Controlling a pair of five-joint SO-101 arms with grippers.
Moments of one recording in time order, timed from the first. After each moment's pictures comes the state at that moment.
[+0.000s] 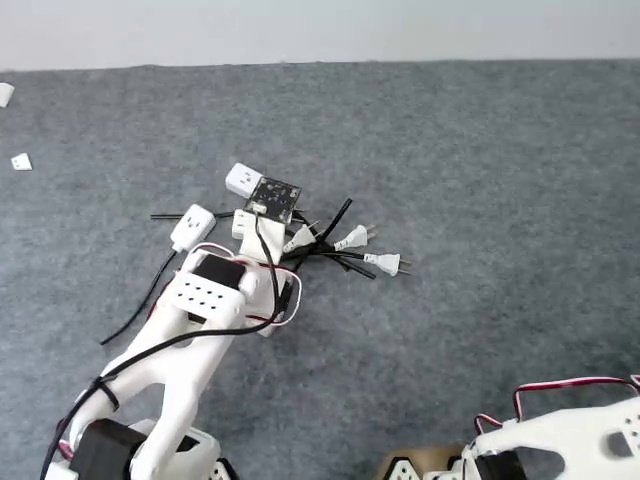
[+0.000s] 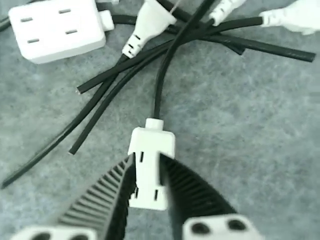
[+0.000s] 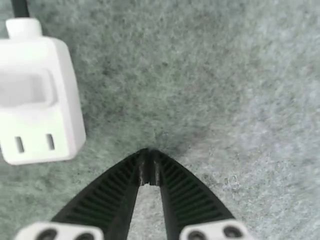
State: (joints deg) left arm 16.8 -16.7 45.9 57.1 7.6; right arm 69.8 46.5 -30.1 70.3 33.5
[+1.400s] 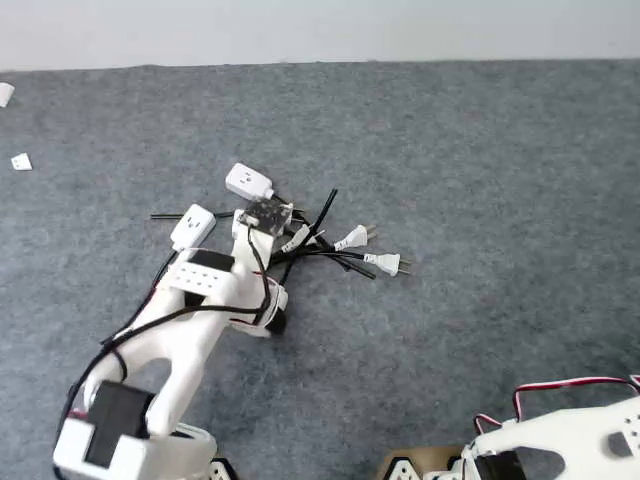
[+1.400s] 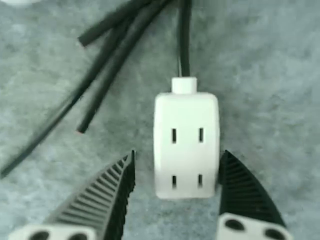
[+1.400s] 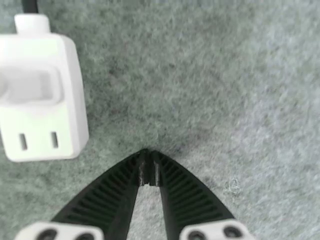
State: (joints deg) left arm 11.1 -3.5 45.9 57.3 -4.3; right arm 69.7 47.6 -30.2 69.8 35.5
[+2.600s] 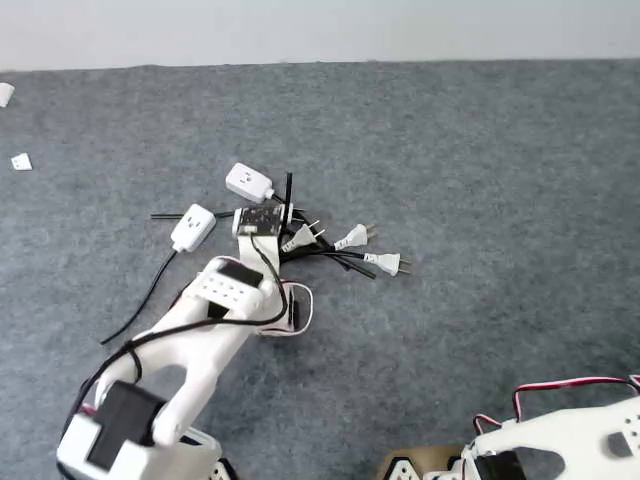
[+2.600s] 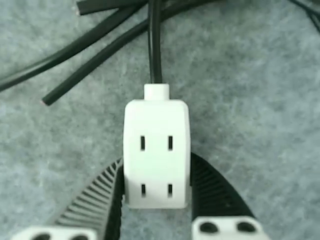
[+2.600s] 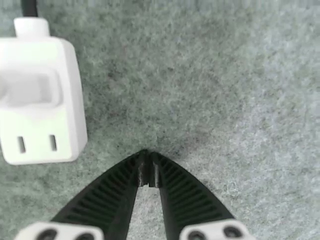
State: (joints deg) left arm 19.3 -5.6 49.8 52.2 27.8; right arm 69.5 48.1 -30.2 68.5 35.6
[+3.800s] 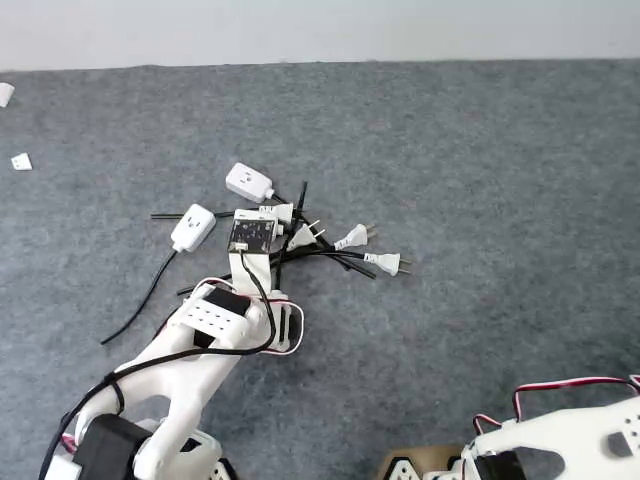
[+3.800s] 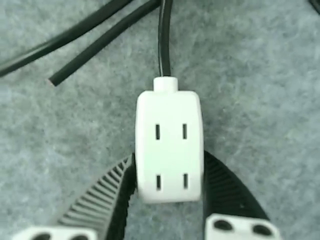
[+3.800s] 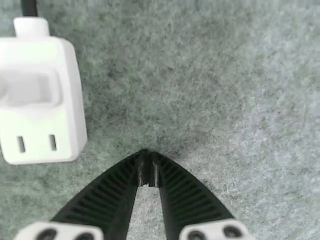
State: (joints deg) left arm 19.3 -14.9 60.2 48.0 26.2; right arm 69.5 48.1 -30.2 68.5 35.6
